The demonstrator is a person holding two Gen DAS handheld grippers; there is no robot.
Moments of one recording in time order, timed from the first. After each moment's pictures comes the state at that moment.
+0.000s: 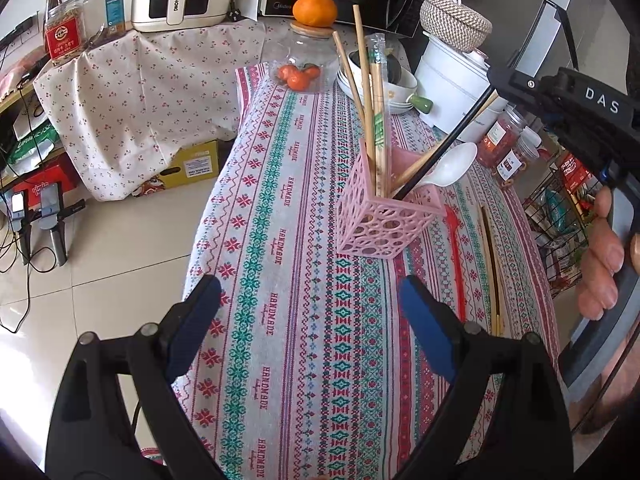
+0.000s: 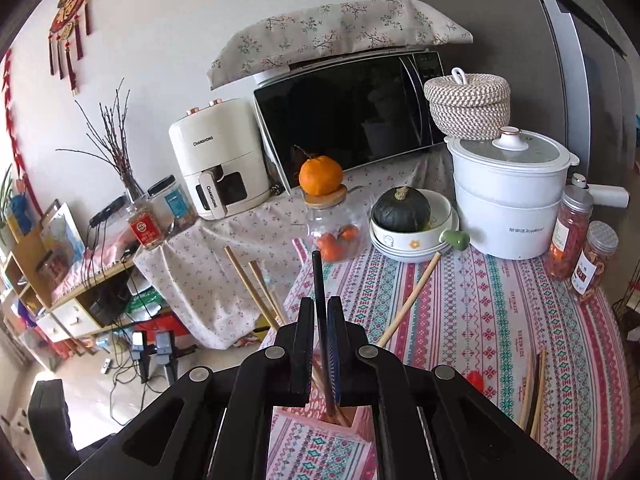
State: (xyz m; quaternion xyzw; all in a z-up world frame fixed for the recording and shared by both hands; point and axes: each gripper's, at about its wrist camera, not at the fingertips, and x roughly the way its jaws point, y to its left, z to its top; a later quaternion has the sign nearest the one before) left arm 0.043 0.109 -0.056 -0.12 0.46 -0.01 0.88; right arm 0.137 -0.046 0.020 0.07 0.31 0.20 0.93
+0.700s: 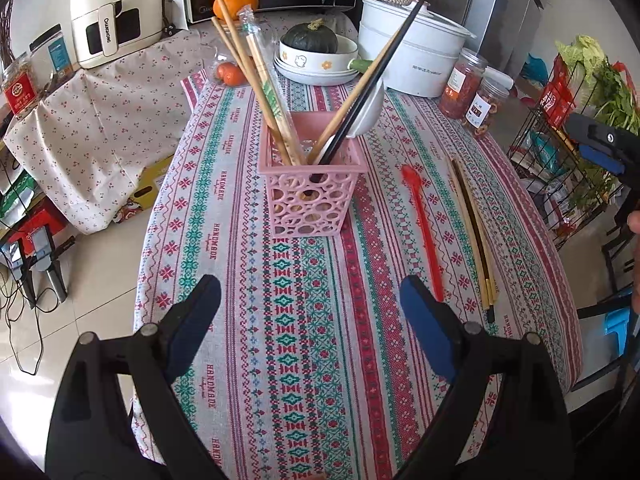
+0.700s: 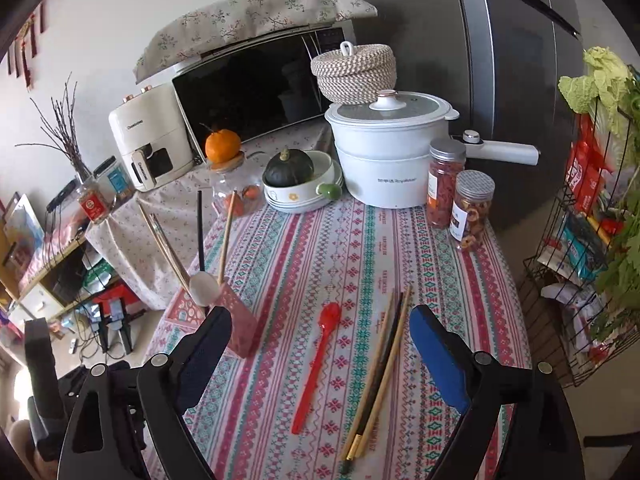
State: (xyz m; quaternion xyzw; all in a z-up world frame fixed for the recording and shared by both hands) left arm 0.045 0.029 -0.066 -0.02 0.47 -0.04 0.88; right arm 0.088 -0.197 0.004 0.05 0.39 0.10 0.91
